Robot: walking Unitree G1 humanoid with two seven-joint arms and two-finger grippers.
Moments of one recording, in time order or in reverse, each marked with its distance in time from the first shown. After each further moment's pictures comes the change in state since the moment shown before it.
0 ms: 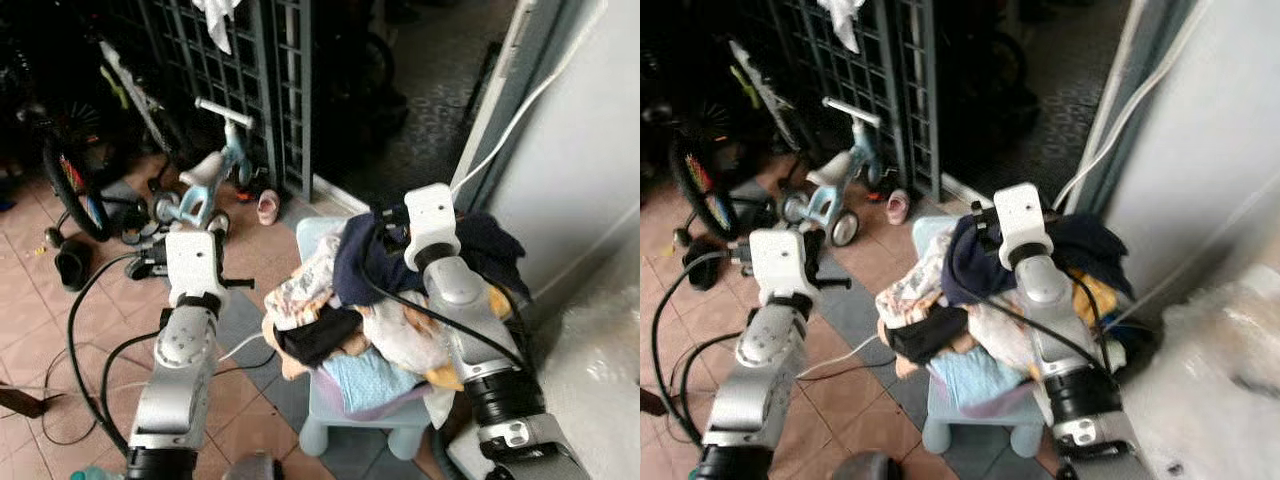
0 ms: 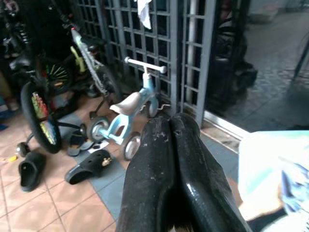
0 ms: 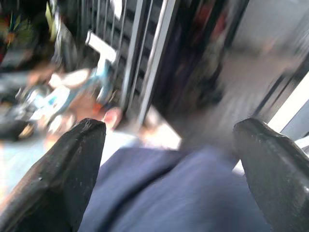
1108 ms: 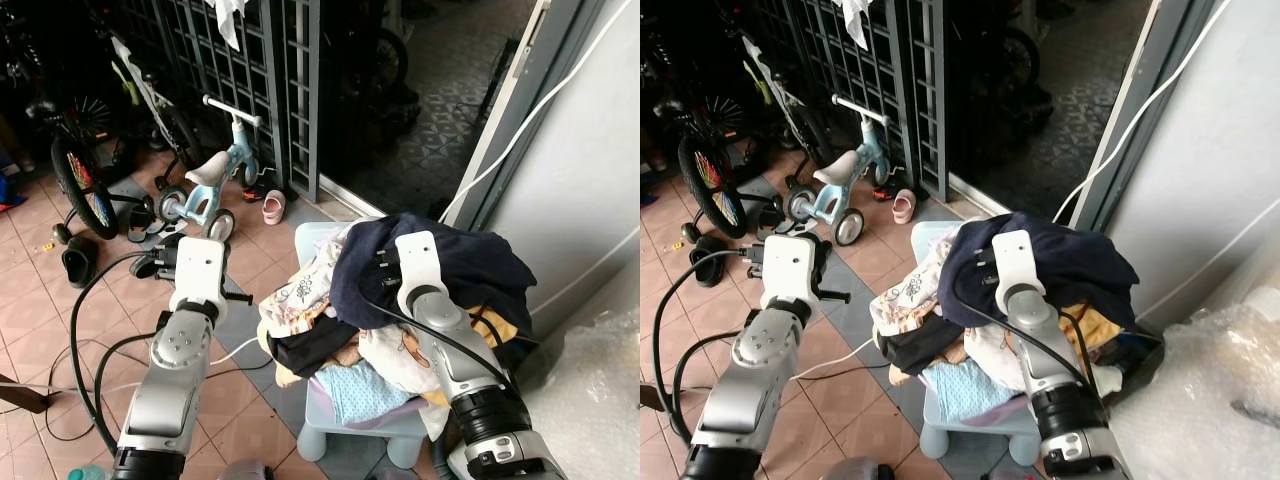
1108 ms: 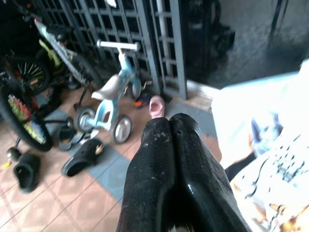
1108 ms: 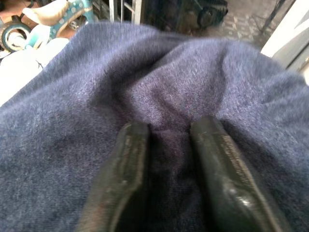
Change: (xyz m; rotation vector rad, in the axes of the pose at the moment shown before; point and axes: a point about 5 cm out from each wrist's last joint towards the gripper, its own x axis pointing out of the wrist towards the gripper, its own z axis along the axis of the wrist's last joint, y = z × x) left arm -0.014 -0.003 -0.017 0.151 0.098 -0.169; right arm -0.021 -0.002 -0.045 0.110 0.263 -0.109
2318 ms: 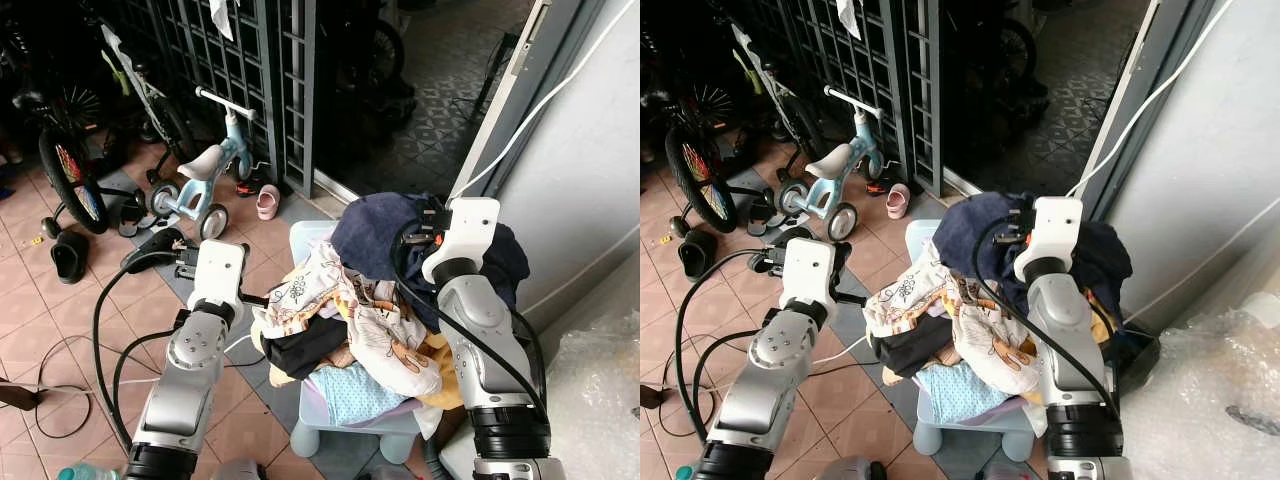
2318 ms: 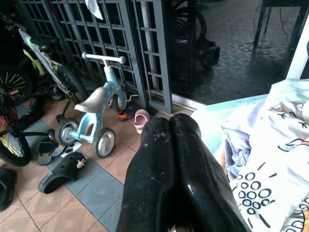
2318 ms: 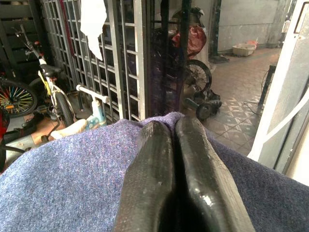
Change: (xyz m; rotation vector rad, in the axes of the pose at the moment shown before) left arm 0.016 -0.019 0.011 -0.028 -0.070 -0.019; right arm -0.028 -0.019 0.071 0.159 -0.478 0.042
